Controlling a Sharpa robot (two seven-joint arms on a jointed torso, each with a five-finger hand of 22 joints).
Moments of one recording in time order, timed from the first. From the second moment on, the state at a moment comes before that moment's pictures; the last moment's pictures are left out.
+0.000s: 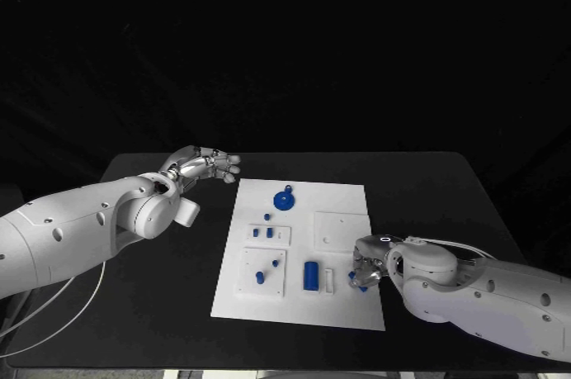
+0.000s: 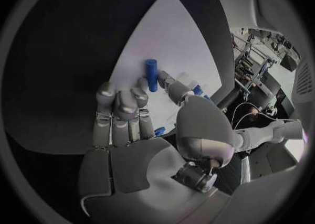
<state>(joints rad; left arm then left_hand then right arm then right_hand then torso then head) 1.21 -0.82 -0.07 1.27 -0.27 -0.19 0.26 0.97 -0.11 0.44 -0.19 0.05 0.82 0.18 0.31 0.49 1.16 0.13 0.13 0.14 1.00 0.07 0.58 0.48 0.02 0.67 -0.03 0.53 1.30 1.00 -0.83 -0.11 1.61 -1.64 -0.03 -0.57 0.89 -0.20 0.68 -0.25 0.05 1.03 0.08 0.27 1.00 1.21 -0.03 1.01 1.27 1.32 -0.13 1.21 1.02 0.25 1.15 -0.06 1.02 1.31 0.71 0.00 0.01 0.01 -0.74</state>
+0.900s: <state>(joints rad) 1.21 -0.82 -0.07 1.27 -0.27 -0.19 0.26 0.97 -0.11 0.44 -0.20 0.05 0.82 0.18 0.31 0.49 1.16 0.13 0.13 0.14 1.00 0.07 0.58 0.49 0.02 0.67 -0.03 0.53 1.30 1.00 -0.86 -0.11 1.62 -1.46 -0.10 -0.56 0.85 -0.12 0.79 -0.23 0.10 1.04 0.09 0.21 1.01 1.23 -0.02 1.03 1.27 1.32 -0.12 1.21 1.02 0.25 1.15 -0.05 1.03 1.31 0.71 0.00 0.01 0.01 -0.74</state>
